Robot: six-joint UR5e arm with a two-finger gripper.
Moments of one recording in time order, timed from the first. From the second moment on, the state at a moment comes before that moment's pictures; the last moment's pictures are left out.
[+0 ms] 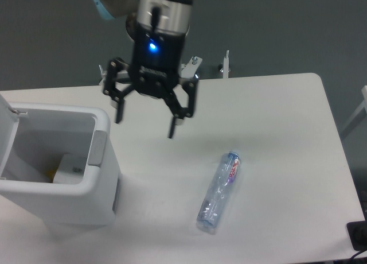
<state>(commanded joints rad) 2.47 -1.73 -1.45 -1.04 1.13 0.62</state>
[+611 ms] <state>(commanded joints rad) 2.55 -2.02 -1.39 -1.04 1.34 0.75</state>
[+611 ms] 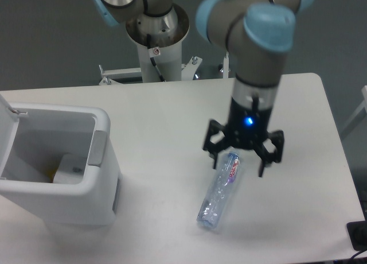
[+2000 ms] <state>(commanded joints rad) 2.35 -2.23 -1.43 -0.95 1.60 0.82</state>
